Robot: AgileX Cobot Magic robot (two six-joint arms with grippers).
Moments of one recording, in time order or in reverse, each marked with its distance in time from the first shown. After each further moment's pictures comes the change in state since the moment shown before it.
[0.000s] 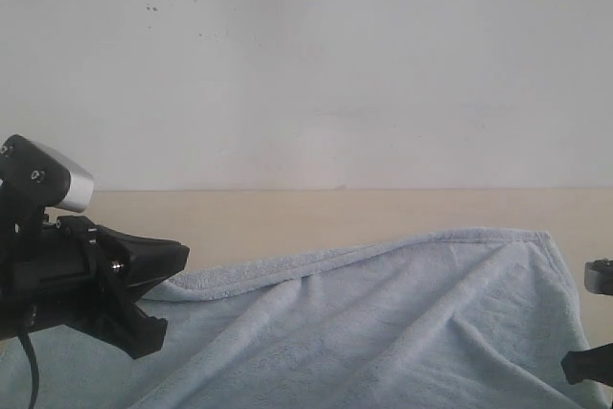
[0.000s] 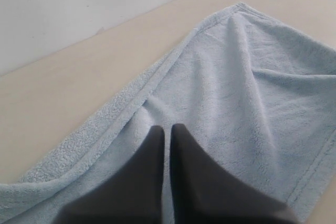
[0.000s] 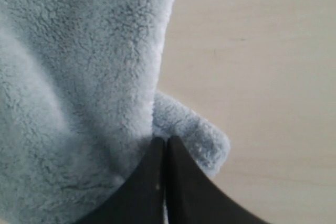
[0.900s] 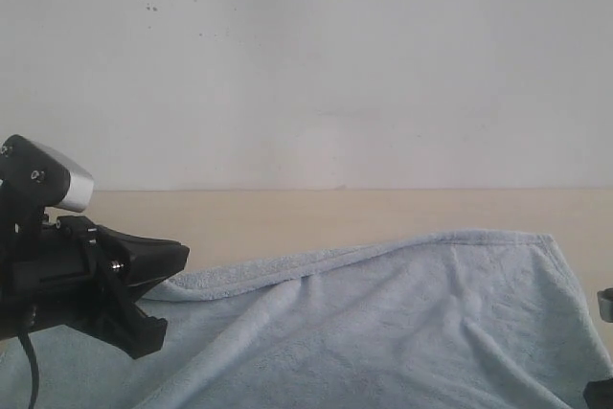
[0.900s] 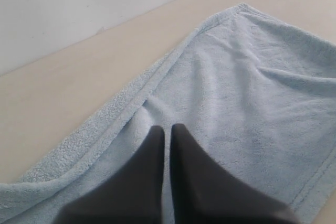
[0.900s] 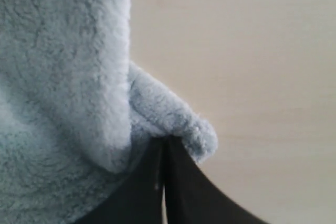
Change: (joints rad) left arm 0.000 0.000 0.000 0.000 0.000 -0.001; right arm 0.000 0.043 0.000 -0.257 0.080 0.228
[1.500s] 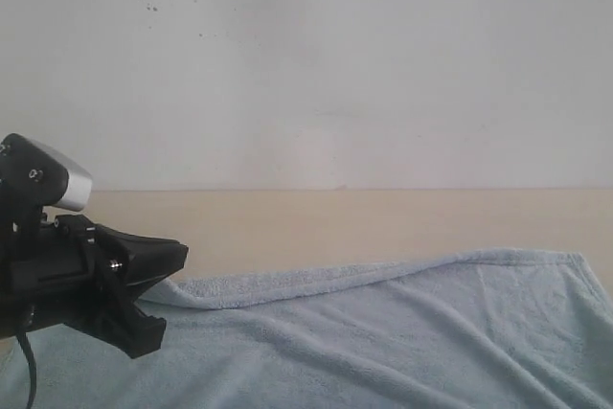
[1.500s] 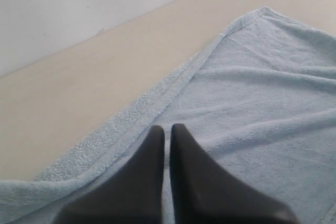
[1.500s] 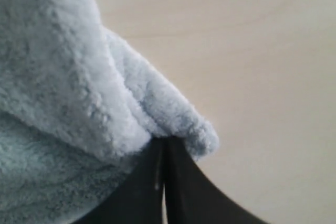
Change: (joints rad) left arm 0.000 -0.007 0.000 0.004 0.004 0.000; right arm 0.000 -0.023 0.115 -0.305 0.083 0.371
